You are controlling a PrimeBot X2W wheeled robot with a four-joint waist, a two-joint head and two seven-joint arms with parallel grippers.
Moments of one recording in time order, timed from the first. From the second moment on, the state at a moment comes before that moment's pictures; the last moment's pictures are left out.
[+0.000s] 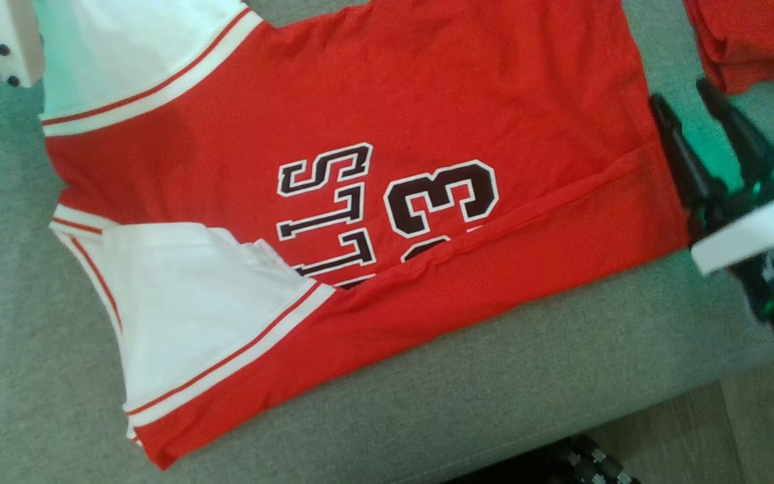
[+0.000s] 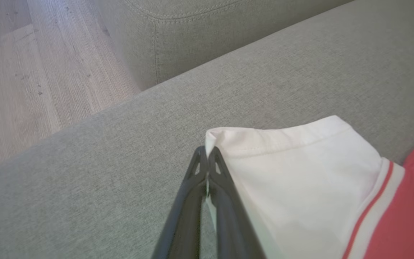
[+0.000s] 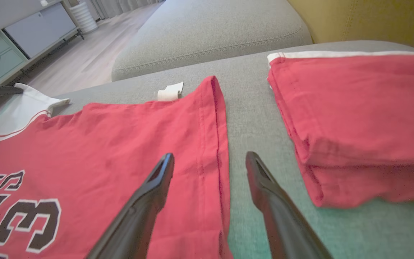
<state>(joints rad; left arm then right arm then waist) -1.12 0.68 -0.64 0.33 -0.82 -0.01 0.76 -0.48 -0.61 0.53 0.20 0.86 0.12 -0.18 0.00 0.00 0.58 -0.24</state>
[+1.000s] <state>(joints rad) -1.15 0.59 -0.71 0.31 -0.74 -0.06 0.61 -0.95 -0.50 0.61 0.60 0.82 0.12 0.14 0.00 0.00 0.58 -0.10</state>
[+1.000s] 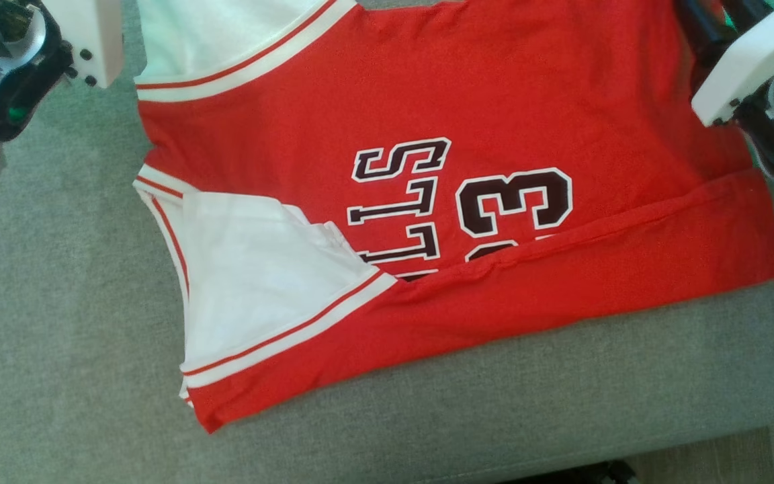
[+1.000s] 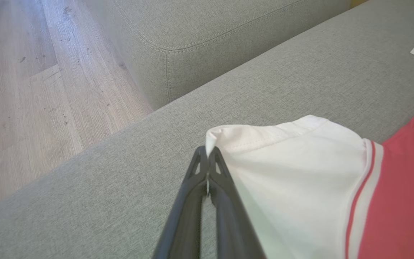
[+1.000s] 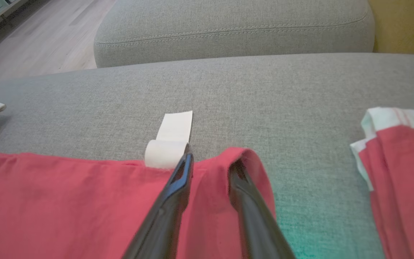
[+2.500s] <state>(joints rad) -0.93 0.63 -0.70 0.13 -0.73 -0.03 0.23 -0.75 -0.67 0.47 0.43 0.97 0.12 0.02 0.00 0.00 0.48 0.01</state>
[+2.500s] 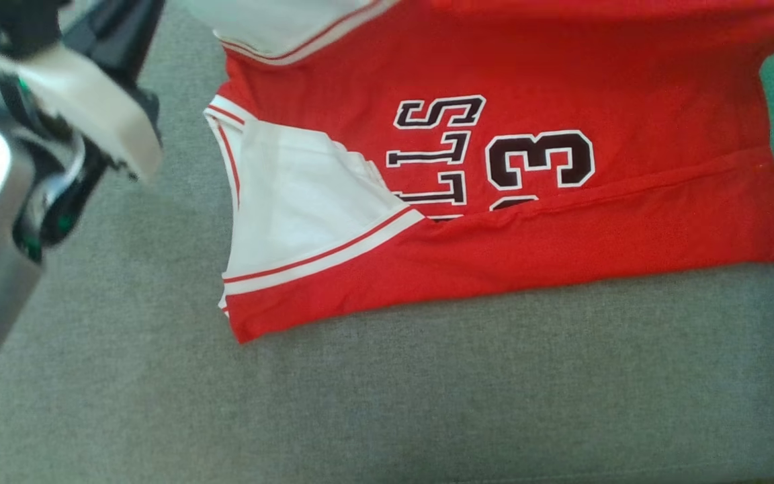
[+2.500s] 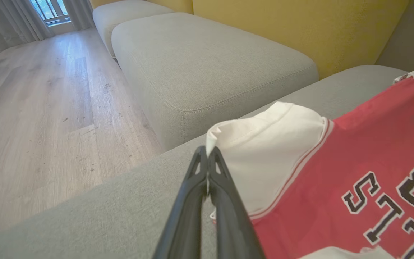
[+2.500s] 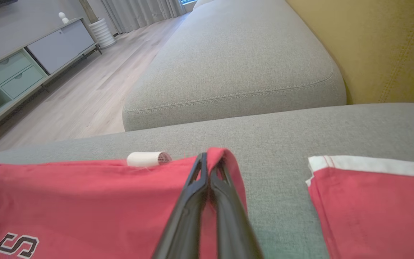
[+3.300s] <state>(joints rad) -0.50 0.72 -0.72 -0.18 -0.79 0.14 0.14 -0.33 -0.75 0.31 0.27 1.02 0.12 0.00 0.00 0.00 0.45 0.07</state>
